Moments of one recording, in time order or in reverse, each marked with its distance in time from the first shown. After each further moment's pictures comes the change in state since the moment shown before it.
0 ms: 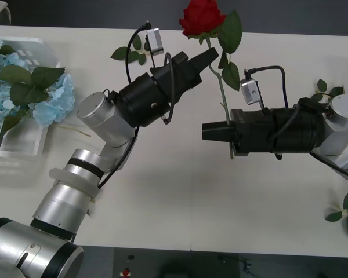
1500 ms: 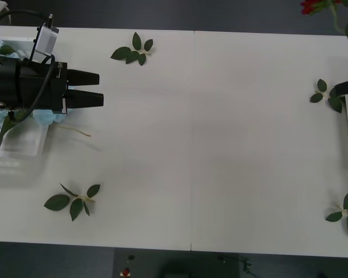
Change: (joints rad) right arm -0.133 -0.651 0.000 0.099 0.188 0.002 -0.471; left arm 0.072 0.906 -0.093 -0.301 -0.001 0.299 0.000
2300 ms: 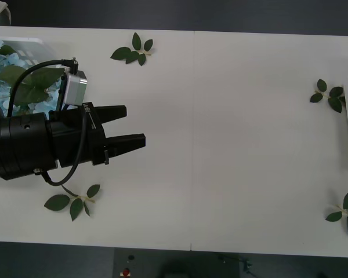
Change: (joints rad) right arm 0.010 -0.104 0.177 0.293 0.631 -0.120 -0.328; left arm 0.283 0.234 -0.240 -0.649 0.046 -0.764 0.000
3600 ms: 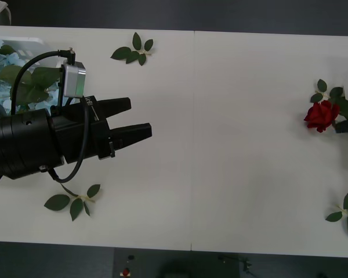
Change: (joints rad) right arm 0.047 0.024 -0.028 -0.377 -0.611 0.068 0.162; left arm -0.001 -0.032 0.002 -0.025 0.031 -0.058 0.000
